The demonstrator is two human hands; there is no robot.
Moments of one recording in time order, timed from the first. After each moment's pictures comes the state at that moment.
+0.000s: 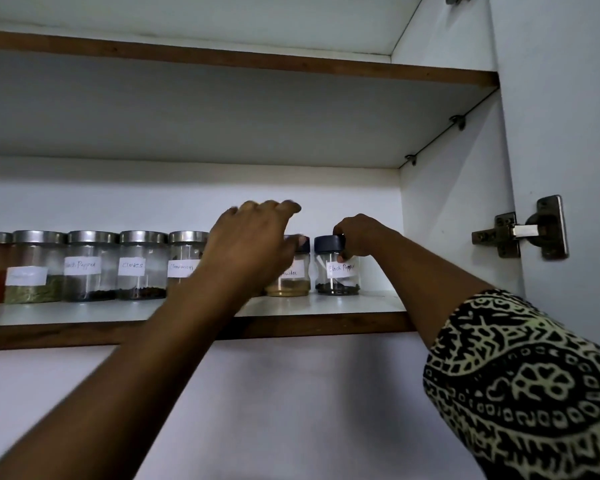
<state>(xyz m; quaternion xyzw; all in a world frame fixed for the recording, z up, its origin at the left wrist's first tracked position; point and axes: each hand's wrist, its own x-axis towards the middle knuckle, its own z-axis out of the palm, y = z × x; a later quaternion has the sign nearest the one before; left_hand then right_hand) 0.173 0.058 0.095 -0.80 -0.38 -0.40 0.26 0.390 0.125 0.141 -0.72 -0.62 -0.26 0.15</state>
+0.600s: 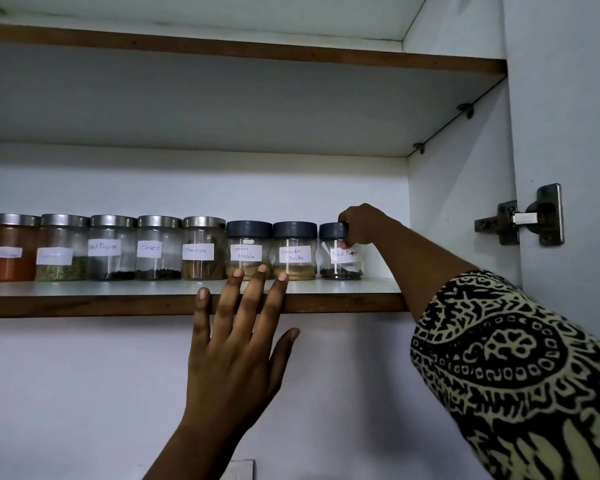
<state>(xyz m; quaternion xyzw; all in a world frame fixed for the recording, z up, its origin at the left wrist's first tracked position) 0.152 0.063 -0.055 -0.68 -0.36 -0.50 0.41 0.393 0.132 0.136 -0.71 -0.63 -0.25 0.17</state>
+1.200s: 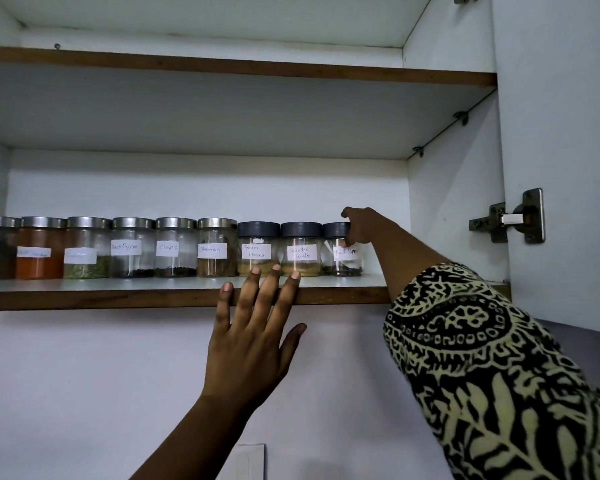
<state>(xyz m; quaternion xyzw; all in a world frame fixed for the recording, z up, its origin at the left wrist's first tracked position) 0.144 0.074 -0.057 -0.67 -0.36 -0.47 0.44 0.378 0.122 0.131 -0.73 -0.61 -0.20 0.23</state>
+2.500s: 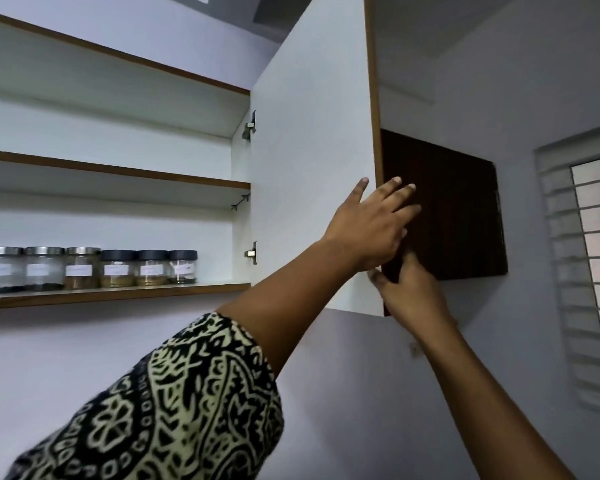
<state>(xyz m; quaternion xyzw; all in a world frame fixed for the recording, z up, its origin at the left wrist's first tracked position) 0.301 -0.445 0.104 -0.84 -0.01 -0.40 0.38 0.353 -0.515 0.018 -0.74 -0.34 -0.23 0.53</state>
